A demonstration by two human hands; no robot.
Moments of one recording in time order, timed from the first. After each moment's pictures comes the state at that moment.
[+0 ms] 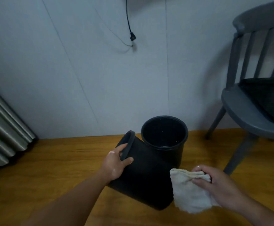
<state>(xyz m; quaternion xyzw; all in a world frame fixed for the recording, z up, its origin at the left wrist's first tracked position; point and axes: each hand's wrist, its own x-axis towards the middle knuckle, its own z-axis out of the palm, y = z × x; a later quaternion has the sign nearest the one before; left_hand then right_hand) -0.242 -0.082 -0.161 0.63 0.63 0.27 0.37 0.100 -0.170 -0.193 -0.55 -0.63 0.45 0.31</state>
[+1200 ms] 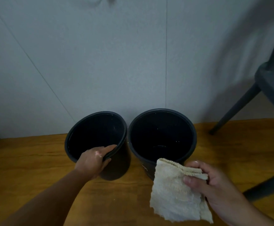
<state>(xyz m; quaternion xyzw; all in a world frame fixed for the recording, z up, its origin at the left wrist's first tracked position) -0.292 0.113 -0.303 0.84 0.54 0.07 -0.01 0.075 -0.033 -0.238 -0.51 -0.46 0.57 0.45</state>
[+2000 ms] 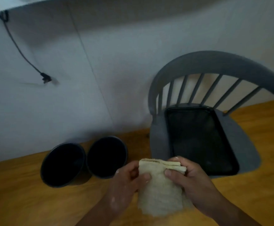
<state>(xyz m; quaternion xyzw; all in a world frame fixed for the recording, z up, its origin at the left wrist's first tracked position) 0.043 -0.034 0.118 0.47 0.46 0.21 0.72 0.245 -0.101 0.140 -0.57 -0.32 0.60 0.46</state>
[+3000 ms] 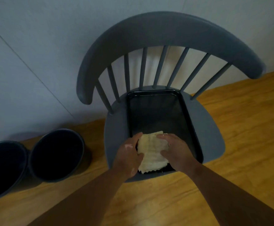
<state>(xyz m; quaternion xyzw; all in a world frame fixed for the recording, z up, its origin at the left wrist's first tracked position) 0.240 0.010 -0.024 0.72 0.49 0.07 0.49 0.429 -0.067 -0.027 -0.78 -0.47 0.35 0.23</state>
